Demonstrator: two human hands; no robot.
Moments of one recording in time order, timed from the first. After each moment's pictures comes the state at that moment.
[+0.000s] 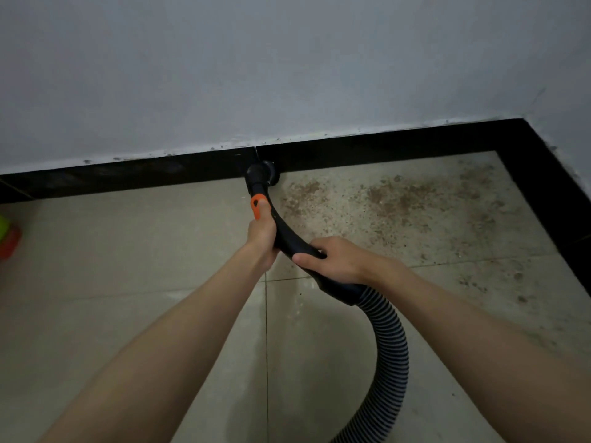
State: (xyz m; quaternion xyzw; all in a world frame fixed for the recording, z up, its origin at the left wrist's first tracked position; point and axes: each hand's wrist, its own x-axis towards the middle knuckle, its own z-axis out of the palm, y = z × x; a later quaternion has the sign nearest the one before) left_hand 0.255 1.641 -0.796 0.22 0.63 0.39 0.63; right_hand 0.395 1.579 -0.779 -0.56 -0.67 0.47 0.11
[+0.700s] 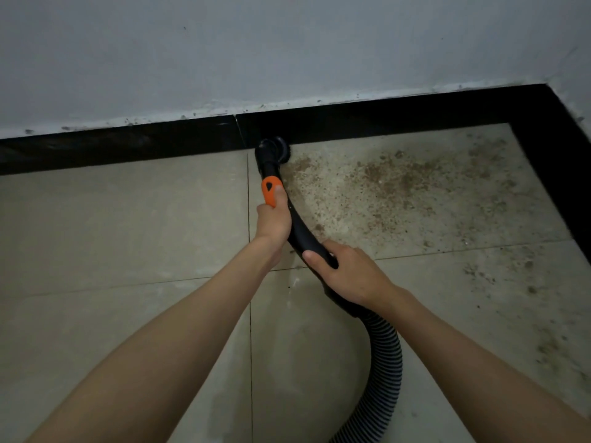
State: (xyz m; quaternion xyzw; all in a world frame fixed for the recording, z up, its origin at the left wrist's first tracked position) left_hand 0.284 1.652 -0.849 0.36 0.69 0.31 0.55; right_hand 0.409 1.555 -0.839 -0.66 -0.62 0.39 0.15
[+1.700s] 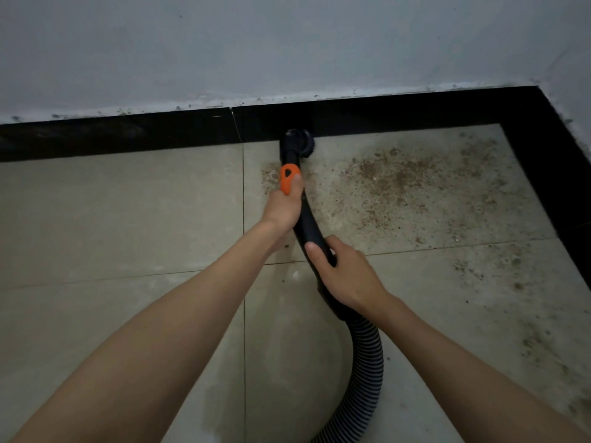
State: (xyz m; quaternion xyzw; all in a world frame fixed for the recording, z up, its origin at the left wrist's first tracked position) left_hand 0.301 1.655 -0.836 0.44 0.67 0.25 0.54; right_hand 0.404 1.539 -0.841 -0.70 -0.57 0.39 0.21
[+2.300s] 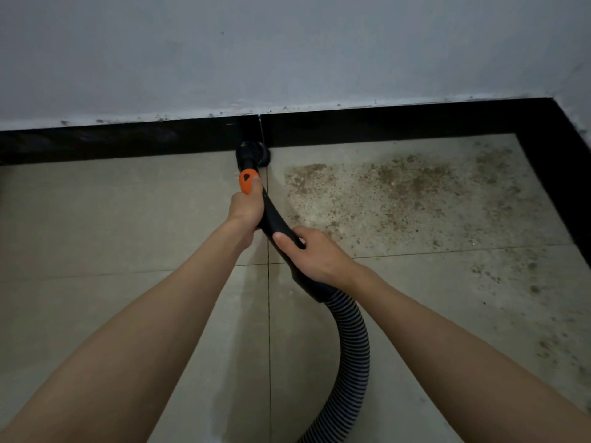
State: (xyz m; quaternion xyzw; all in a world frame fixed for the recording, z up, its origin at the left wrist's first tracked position) left_hand 0.215 1.665 -0.823 0.33 0.71 0.33 0.53; right_hand 0.339 1.574 -0.813 -0.62 -0.61 0.46 0.18
